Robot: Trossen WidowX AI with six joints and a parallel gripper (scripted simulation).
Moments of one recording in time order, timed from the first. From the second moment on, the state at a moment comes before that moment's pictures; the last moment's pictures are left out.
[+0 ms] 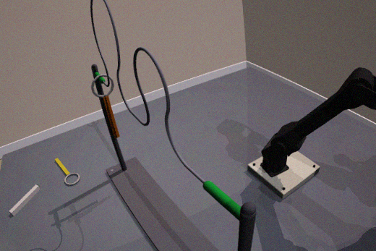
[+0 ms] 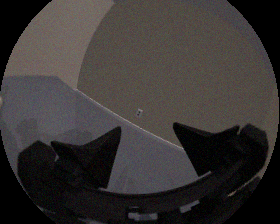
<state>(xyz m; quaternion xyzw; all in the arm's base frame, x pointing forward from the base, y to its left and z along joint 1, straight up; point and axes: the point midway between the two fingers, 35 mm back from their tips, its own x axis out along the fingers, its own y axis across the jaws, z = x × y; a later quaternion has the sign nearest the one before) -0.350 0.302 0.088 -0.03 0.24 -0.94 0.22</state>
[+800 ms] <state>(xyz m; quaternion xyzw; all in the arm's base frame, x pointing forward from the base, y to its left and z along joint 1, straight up) -0.202 0.419 0.115 0.13 0.23 -0.96 -0.06</state>
